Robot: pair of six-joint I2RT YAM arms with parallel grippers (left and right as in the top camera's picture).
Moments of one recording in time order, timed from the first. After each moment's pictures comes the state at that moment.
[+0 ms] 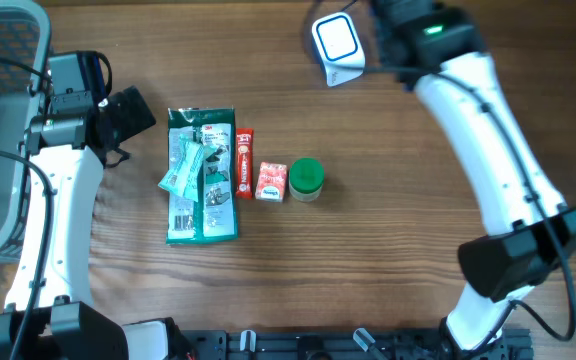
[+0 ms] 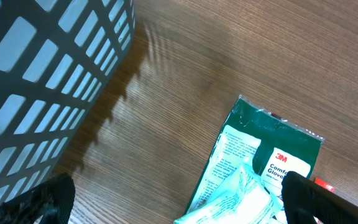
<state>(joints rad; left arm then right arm) 0.13 1.49 1.29 -0.81 -0.17 -0.35 0.33 1.92 2.06 -1.14 0.56 0.11</state>
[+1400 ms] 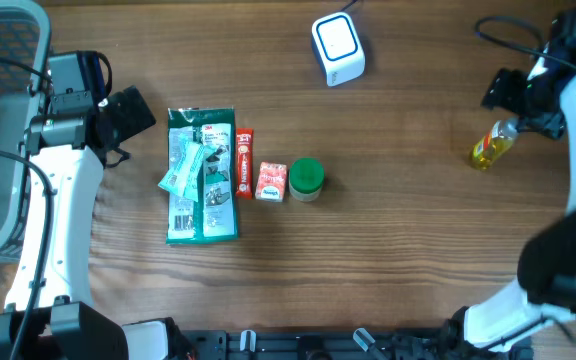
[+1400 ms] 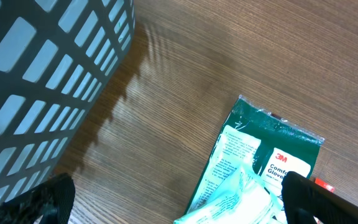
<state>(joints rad) 0.13 1.49 1.29 -0.81 -0.17 -0.35 -0.25 1.80 1.69 -1.14 0.00 0.21</state>
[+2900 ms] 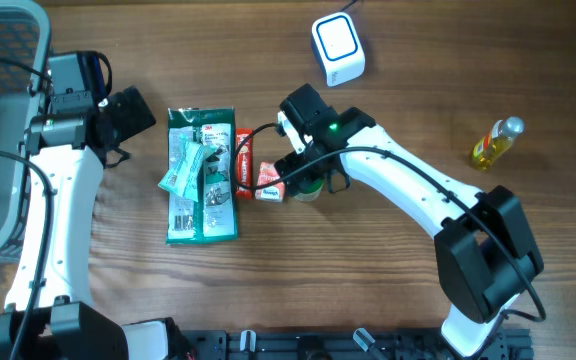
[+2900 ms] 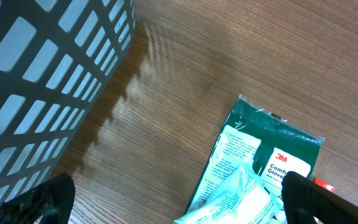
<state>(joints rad) 0.13 1.49 1.29 -0.81 -0.17 -0.35 0.64 1.90 1.41 -0.82 -0.05 0.07</state>
